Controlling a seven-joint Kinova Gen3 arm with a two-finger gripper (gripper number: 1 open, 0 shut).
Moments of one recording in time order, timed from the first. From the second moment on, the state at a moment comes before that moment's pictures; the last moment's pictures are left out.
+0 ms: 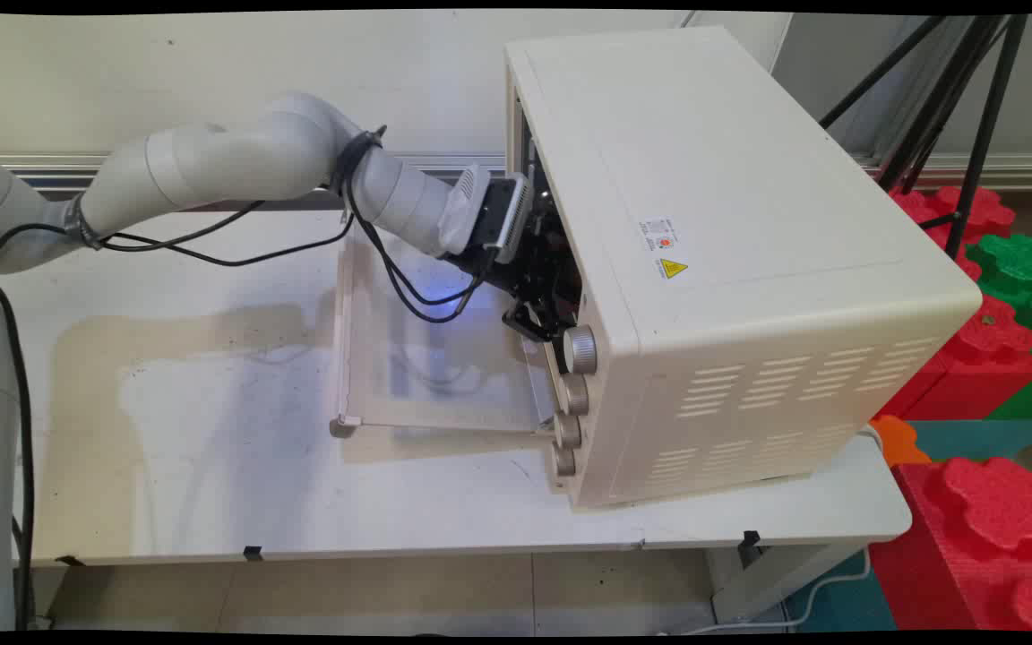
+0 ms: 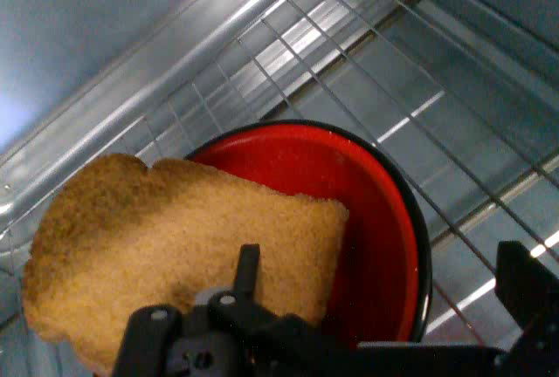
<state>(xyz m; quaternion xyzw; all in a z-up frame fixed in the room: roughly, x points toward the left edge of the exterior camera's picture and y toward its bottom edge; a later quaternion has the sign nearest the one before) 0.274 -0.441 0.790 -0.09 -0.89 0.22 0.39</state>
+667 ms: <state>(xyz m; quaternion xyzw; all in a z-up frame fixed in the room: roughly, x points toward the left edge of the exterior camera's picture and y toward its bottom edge) 0.316 -0.407 0.820 -0.02 -0.88 0.20 0.43</state>
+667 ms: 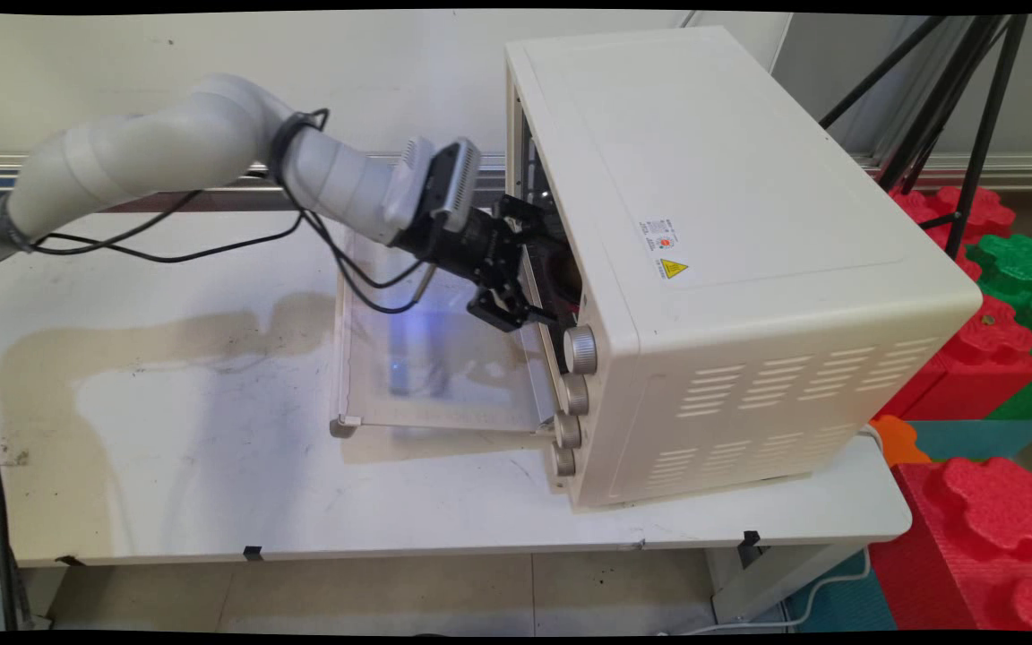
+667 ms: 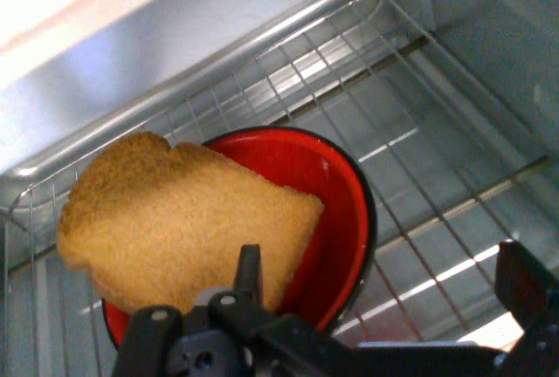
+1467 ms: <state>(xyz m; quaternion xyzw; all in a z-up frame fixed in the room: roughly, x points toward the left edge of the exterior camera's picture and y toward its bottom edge) 0.394 -0.333 0.862 0.05 -0.87 0.17 0.46</state>
